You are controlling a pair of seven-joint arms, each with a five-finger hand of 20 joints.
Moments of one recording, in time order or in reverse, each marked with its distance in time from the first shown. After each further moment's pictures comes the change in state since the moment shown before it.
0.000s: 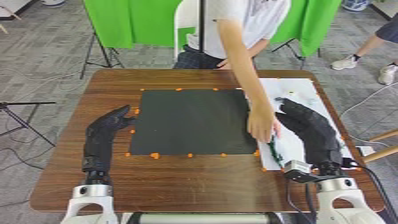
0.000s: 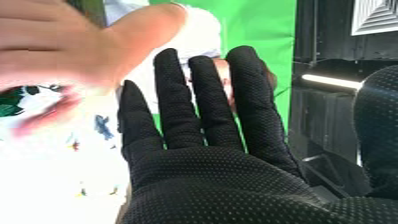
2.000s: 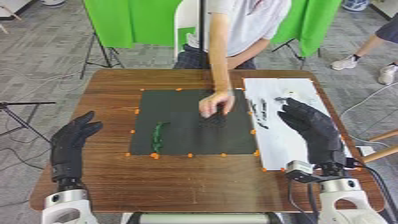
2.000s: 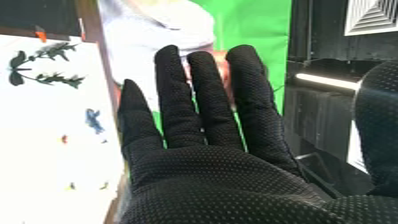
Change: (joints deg) left arm 2.8 -0.1 -7.2 1.0 -5.8 5.7 0.7; right arm -0.5 0.1 0.6 -0.6 -0.9 0.6 -1.2
